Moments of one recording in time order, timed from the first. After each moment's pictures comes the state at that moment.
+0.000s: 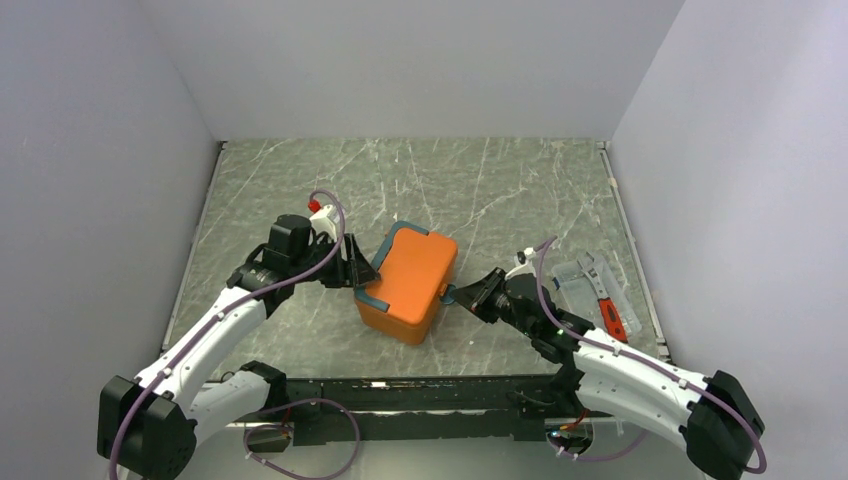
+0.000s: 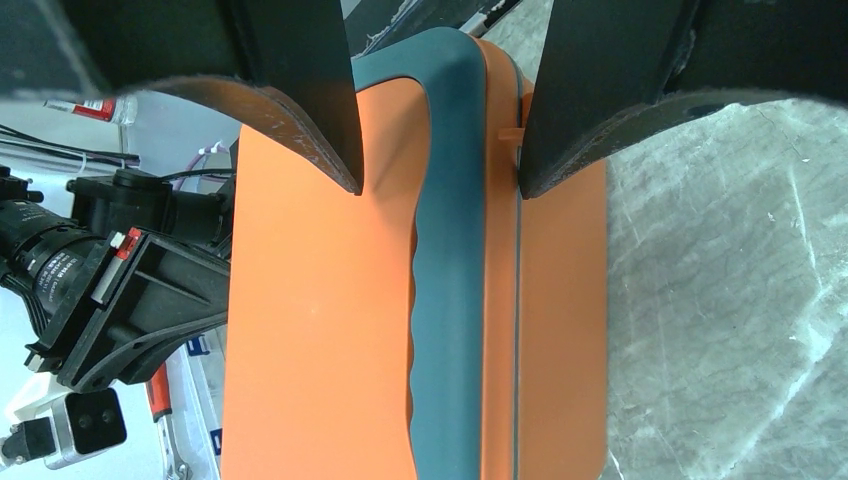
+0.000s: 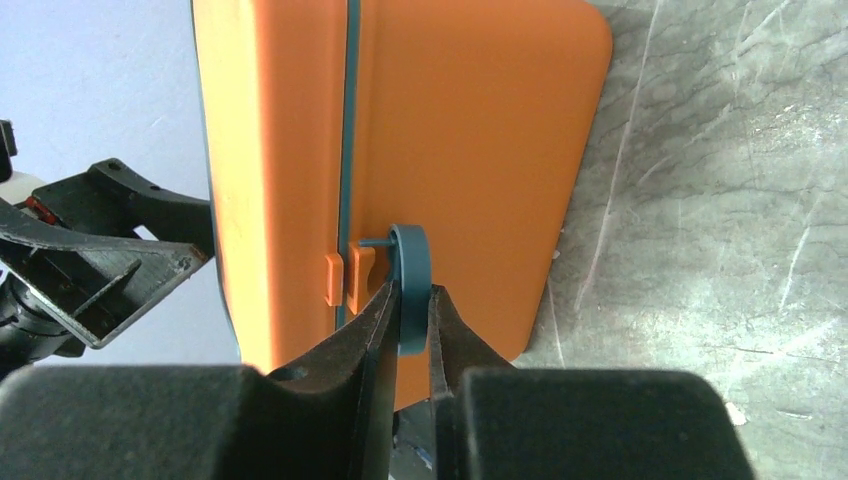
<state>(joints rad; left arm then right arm) -0.39 0.99 0.71 -0.35 0.48 -0.52 0.80 0.81 0.31 0.06 0.09 1.28</state>
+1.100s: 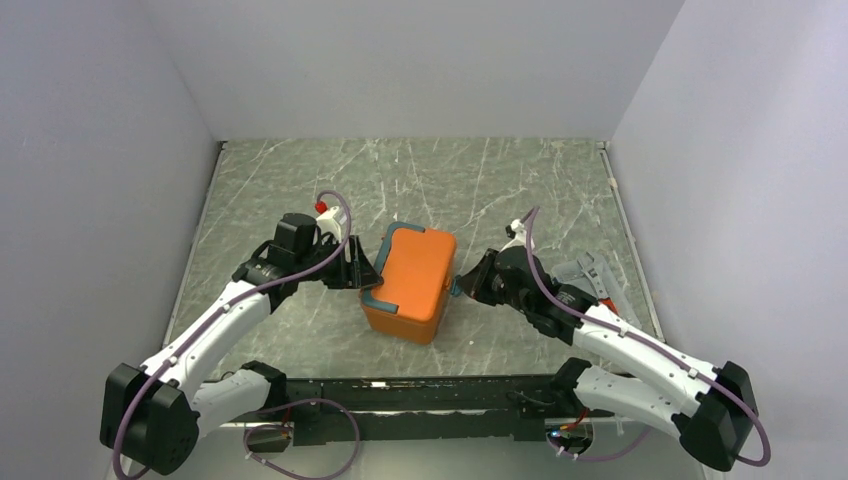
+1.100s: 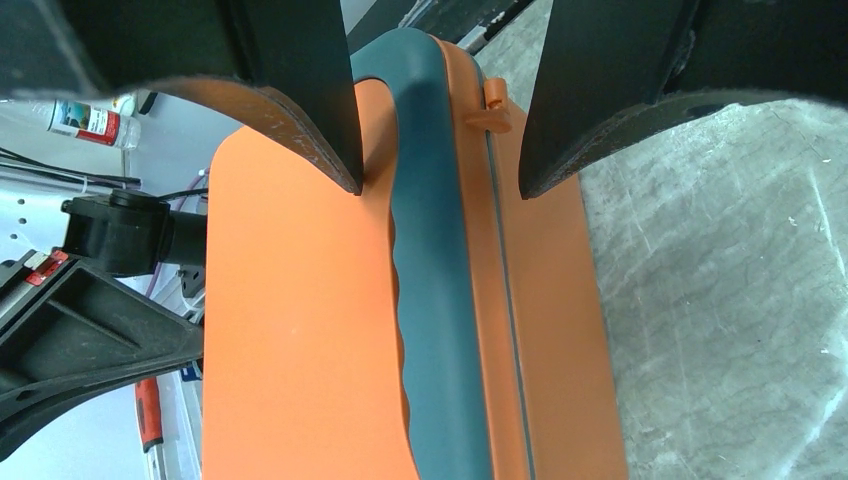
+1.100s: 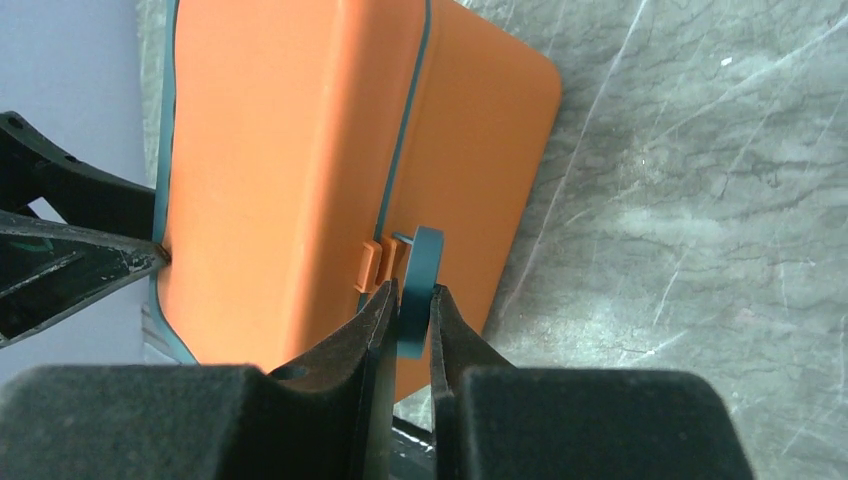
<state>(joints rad) -0.40 1.04 0.72 -0.37 0.50 -0.49 0.79 0.89 0.61 -0.30 0.15 0.98</state>
